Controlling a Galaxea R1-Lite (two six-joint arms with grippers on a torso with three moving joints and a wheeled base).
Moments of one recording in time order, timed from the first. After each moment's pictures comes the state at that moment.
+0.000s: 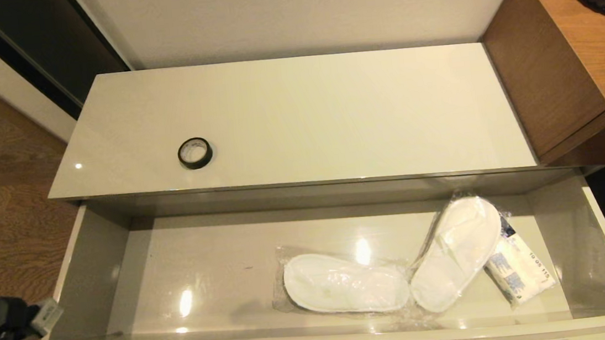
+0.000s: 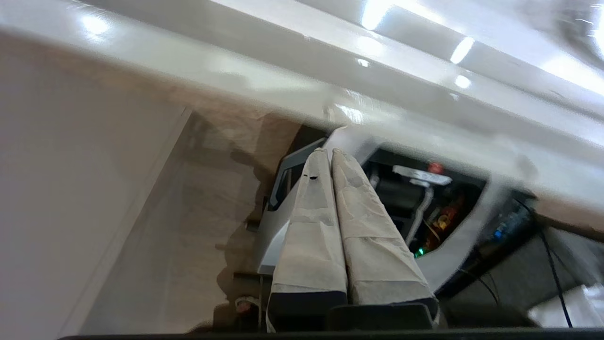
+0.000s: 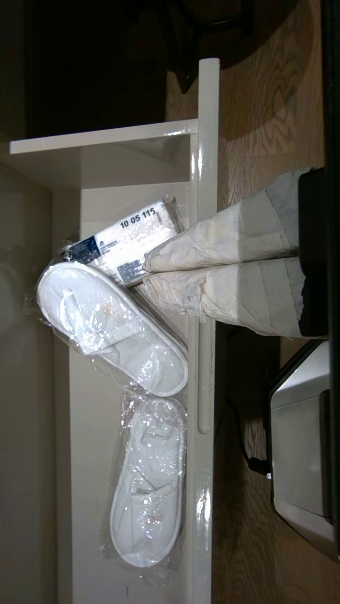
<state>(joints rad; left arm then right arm) 0.07 1.32 -0.37 -0.02 -0.05 -0.25 0.00 0.00 0.00 0.00 0.00 -0.01</state>
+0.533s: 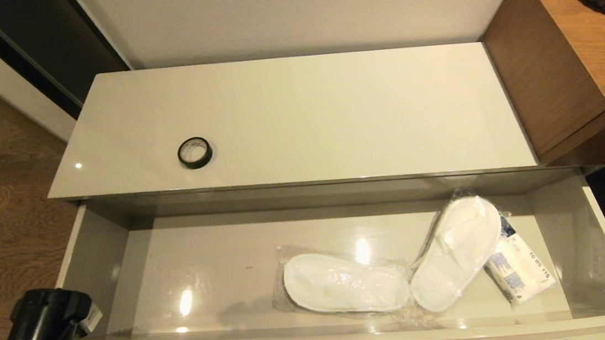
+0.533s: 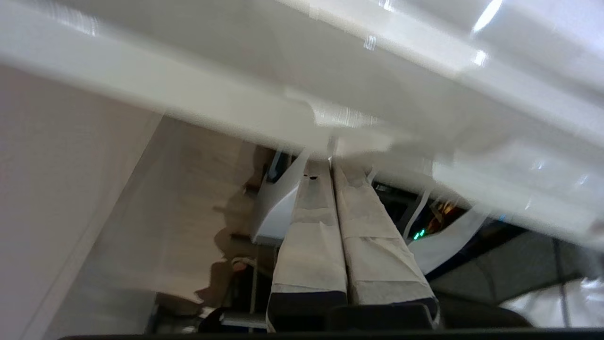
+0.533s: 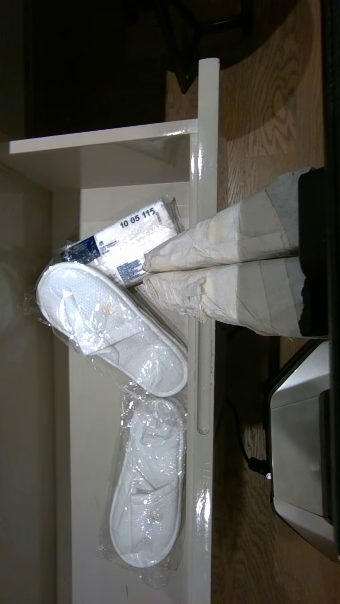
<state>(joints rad) 0.00 1.56 -0.37 -0.12 -0.01 -0.34 0.00 0.00 0.00 0.00 0.00 -0.01</state>
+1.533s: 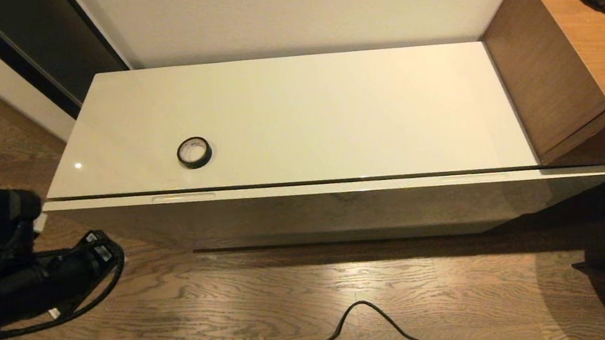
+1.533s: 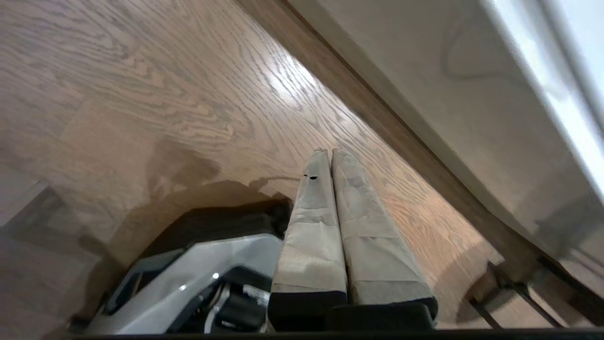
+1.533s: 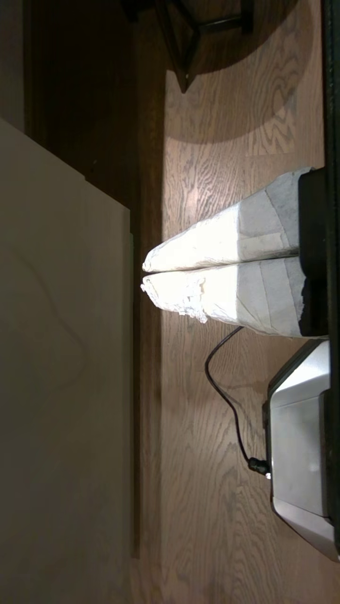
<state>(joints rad) -0.01 1.41 -0.73 -0.09 -0.01 -0.72 0.00 0.00 0.00 0.00 0.00 -0.01</state>
